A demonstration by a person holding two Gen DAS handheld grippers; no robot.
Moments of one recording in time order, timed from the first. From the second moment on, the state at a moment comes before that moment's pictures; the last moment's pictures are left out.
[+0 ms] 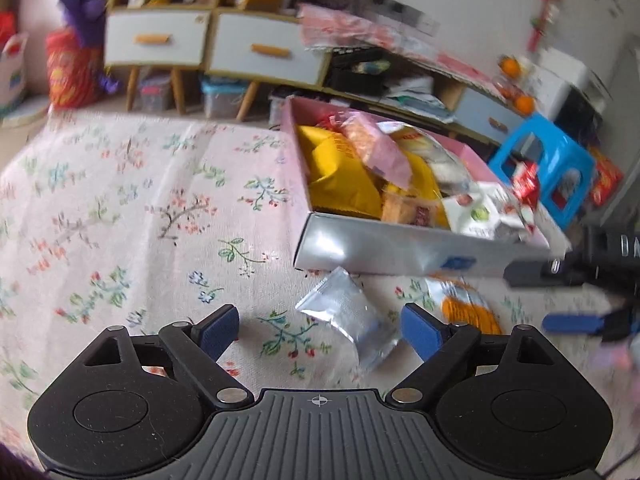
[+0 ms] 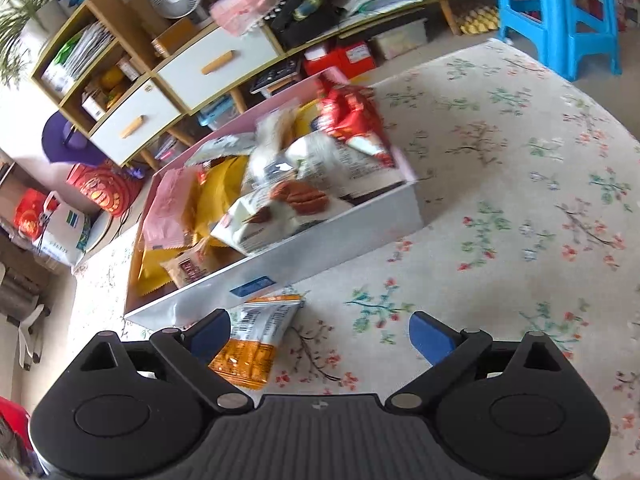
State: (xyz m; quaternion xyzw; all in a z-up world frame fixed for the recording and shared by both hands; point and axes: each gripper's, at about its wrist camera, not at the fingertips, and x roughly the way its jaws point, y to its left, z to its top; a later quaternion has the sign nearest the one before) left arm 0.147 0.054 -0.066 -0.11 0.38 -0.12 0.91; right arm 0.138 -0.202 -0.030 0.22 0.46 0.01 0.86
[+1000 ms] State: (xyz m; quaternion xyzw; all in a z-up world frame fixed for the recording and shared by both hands) left arm 0.136 0.057 -0.059 -0.08 0.41 -0.09 0.90; right arm 0.122 -0.163 -0.036 0.04 0.41 0.11 0.91
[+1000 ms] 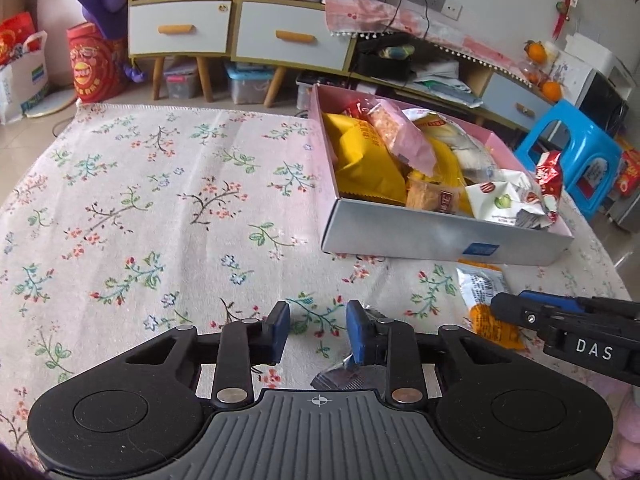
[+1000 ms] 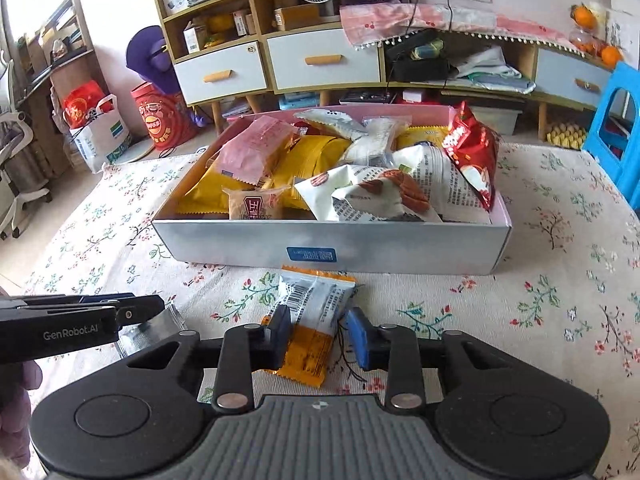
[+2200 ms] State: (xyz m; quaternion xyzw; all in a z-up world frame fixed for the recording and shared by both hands) left arm 0.117 0.024 -0.058 0.07 0.41 -0.17 0.89; right arm 0.116 -0.162 -0.029 0.01 0.41 0.11 0.91
